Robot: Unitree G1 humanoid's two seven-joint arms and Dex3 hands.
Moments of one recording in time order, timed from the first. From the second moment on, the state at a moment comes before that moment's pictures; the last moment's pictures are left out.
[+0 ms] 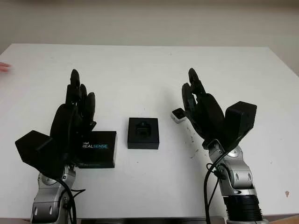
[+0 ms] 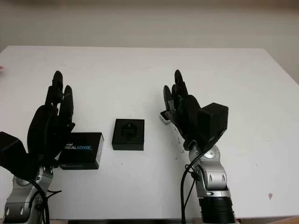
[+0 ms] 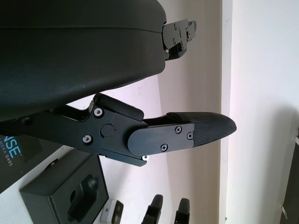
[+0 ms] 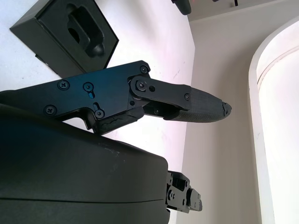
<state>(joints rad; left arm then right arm) -0.03 0.15 0.16 -0.26 -0.18 0.09 -0.13 -0.29 -0.07 -0.04 0.00 0.16 0.21 0.17</state>
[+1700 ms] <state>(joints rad) -0.04 0.15 0.17 -0.25 -0.18 0.08 -0.13 -0.90 -0.53 0.20 1.04 -0.33 -0.38 0.55</state>
